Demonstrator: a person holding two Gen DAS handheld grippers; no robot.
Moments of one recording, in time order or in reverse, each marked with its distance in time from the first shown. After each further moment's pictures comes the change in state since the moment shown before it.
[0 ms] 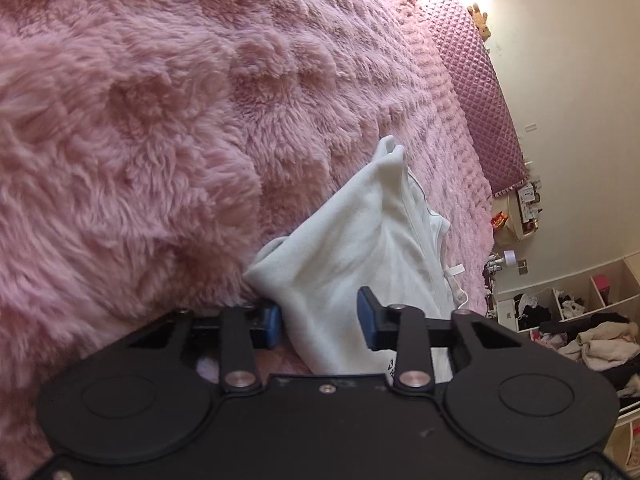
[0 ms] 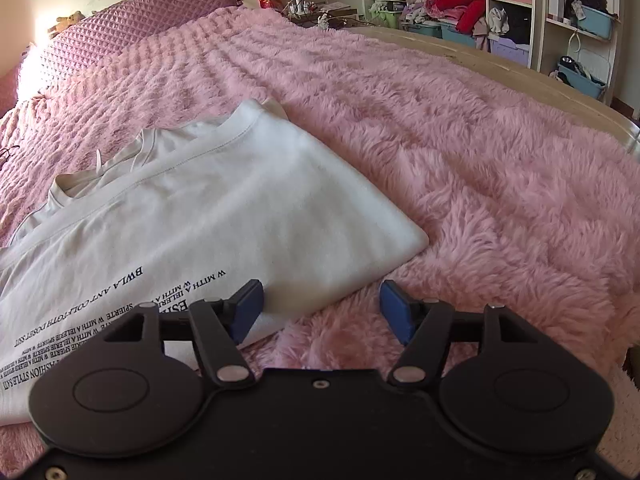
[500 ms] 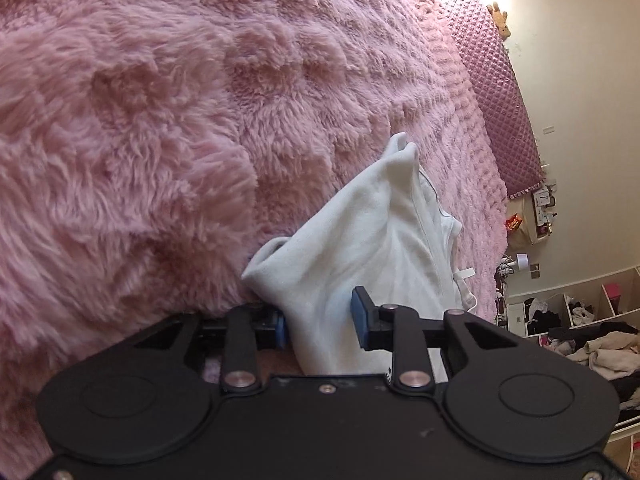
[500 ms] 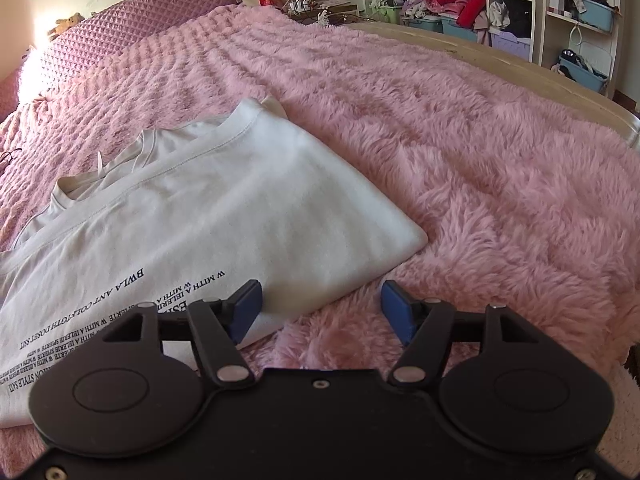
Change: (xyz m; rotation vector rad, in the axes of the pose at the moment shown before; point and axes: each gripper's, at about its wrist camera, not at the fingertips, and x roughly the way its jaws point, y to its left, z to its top) left arm 0.010 -0.012 0.004 -0.020 0.018 0.054; right arm 0.001 -0.004 0.002 0.013 0.010 0.013
